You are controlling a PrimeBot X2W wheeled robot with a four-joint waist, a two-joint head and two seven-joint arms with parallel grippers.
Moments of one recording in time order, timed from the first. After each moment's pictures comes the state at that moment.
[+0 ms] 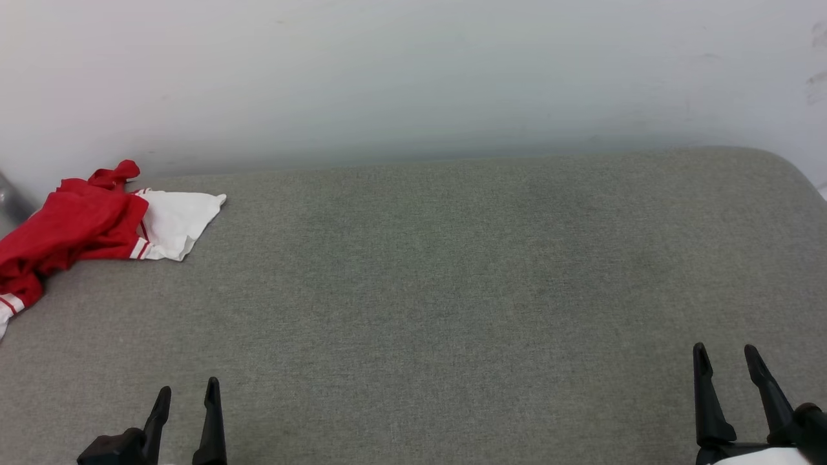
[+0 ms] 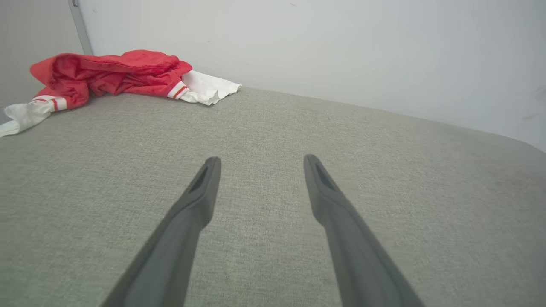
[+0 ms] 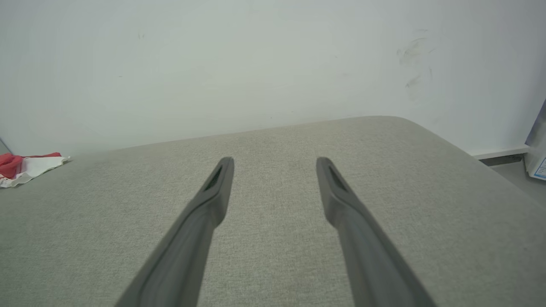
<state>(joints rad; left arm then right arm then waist) 0.12 0.09 0.12 0.19 -0.28 -0.13 -0.21 0.15 -0.07 -0.11 0.04 0.20 0.13 -0.21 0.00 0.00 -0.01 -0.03</state>
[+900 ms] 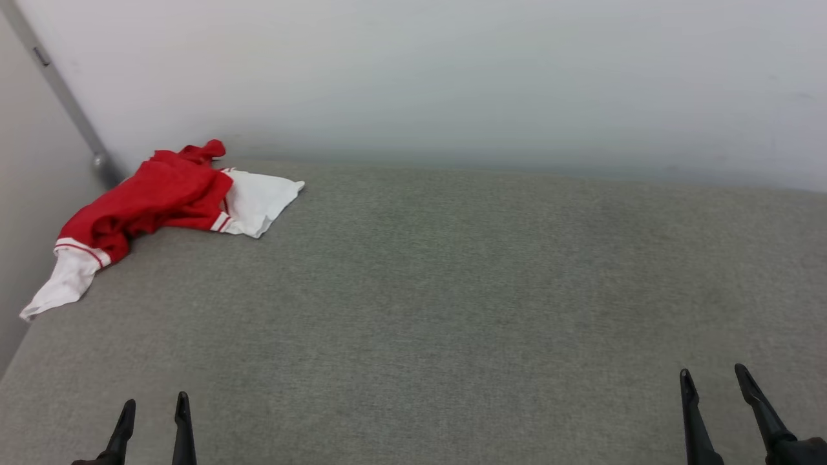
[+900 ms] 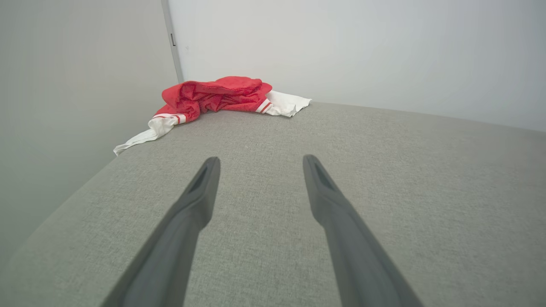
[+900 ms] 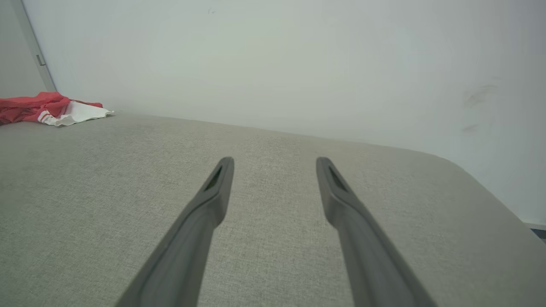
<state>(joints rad) 0.17 0.08 0.21 0.14 -0.14 -0.13 -0.26 0.22 -0.07 -0.11 0.00 0.00 0.13 -0.26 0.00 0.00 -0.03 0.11</state>
